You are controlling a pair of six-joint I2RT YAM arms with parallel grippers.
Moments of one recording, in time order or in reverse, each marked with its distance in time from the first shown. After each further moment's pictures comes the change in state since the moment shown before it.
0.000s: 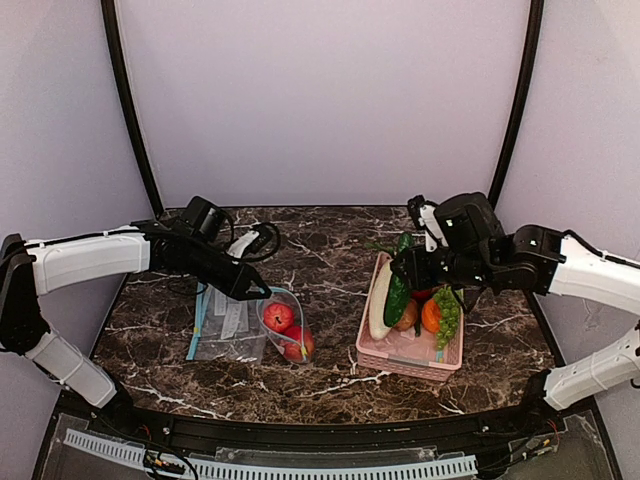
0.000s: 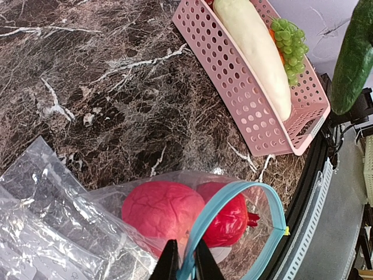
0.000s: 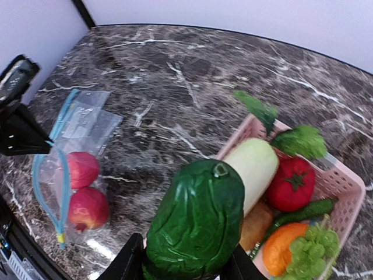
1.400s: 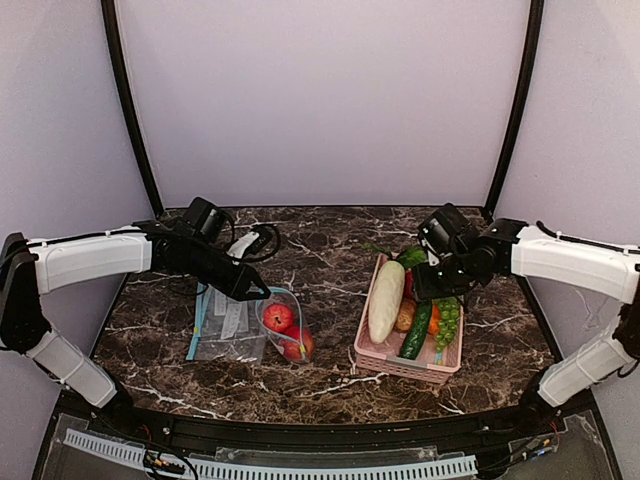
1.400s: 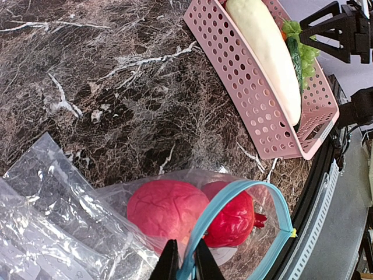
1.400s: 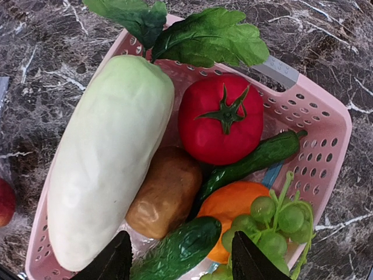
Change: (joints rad) left arm 0.000 0.010 0.000 -0.002 -0.029 -0.002; right arm -0.243 0.184 -0.014 -0.218 -0.058 0.057
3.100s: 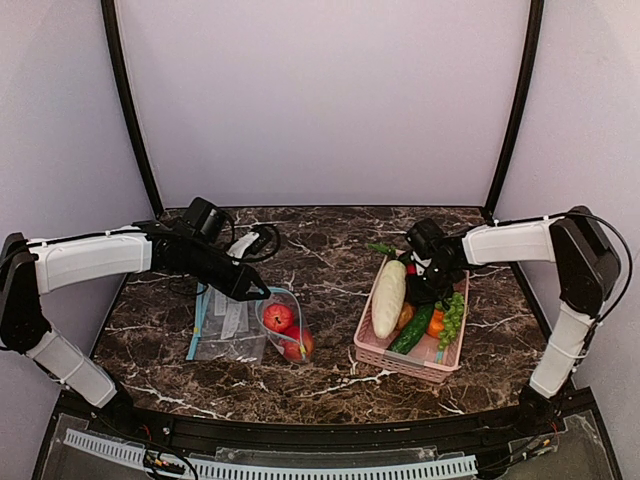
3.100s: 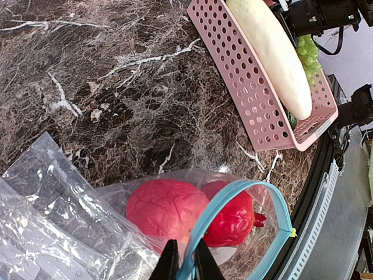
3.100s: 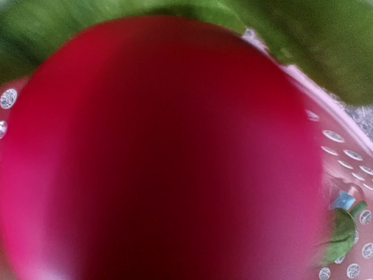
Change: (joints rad) left arm 0.000 0.000 0.000 -0.002 0.002 -0.001; right arm -0.179 0.409 0.055 0.157 -0.116 -0.098
